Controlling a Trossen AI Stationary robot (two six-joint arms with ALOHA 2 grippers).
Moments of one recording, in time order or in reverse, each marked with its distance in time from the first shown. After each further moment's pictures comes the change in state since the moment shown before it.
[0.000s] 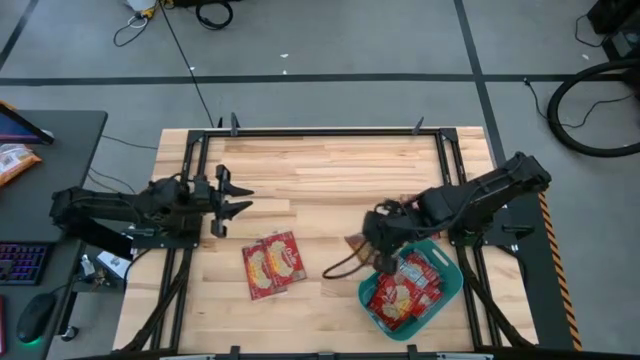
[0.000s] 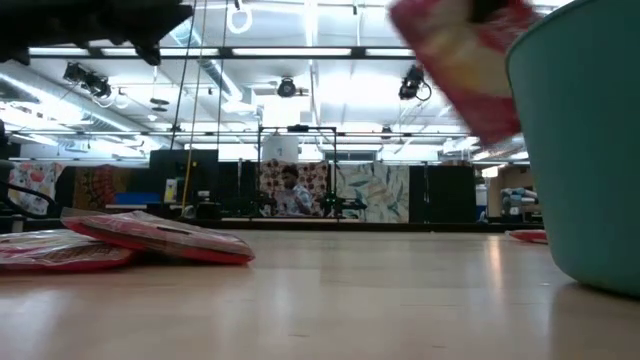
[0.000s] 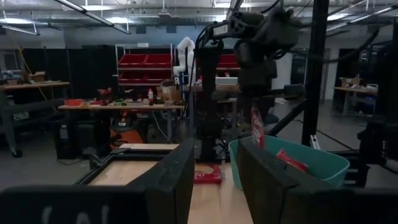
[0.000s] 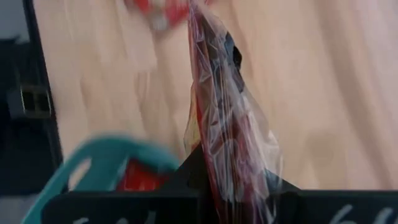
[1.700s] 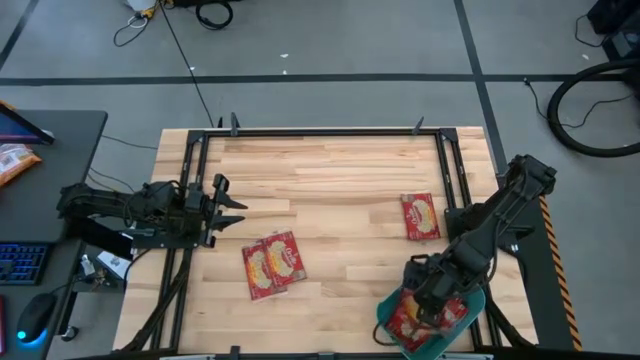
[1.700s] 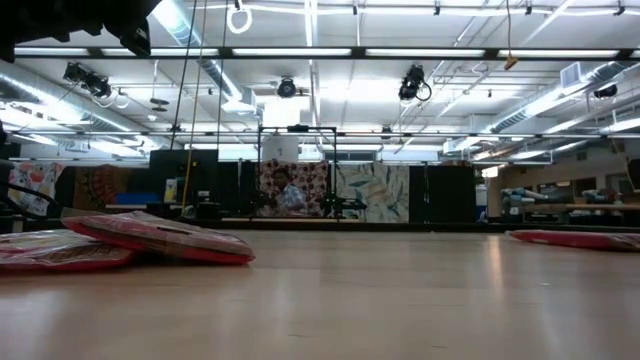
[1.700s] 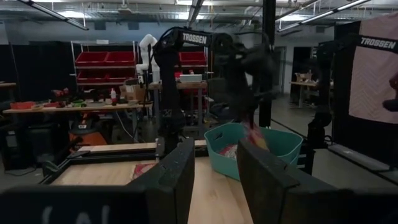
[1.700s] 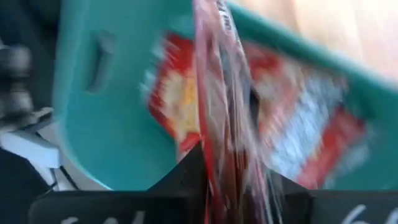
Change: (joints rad) left arm -0.107 -0.113 -0.001 -0.128 0.056 0.002; right arm 0.415 -0.034 -0.198 0.017 -0.316 0.650
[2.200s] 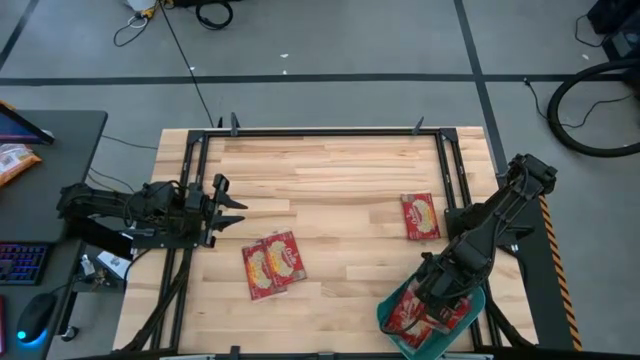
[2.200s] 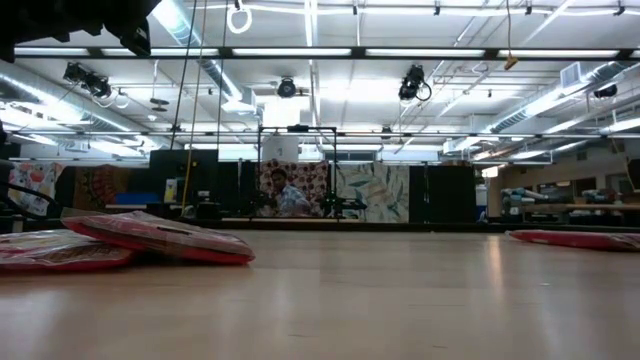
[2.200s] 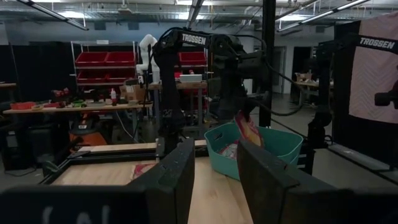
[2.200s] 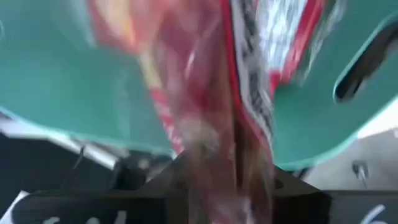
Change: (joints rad) left arm 0.000 0.000 0.000 0.000 0.000 0.002; right arm -0.010 -0.009 -0.022 -0.144 -0.322 0.260
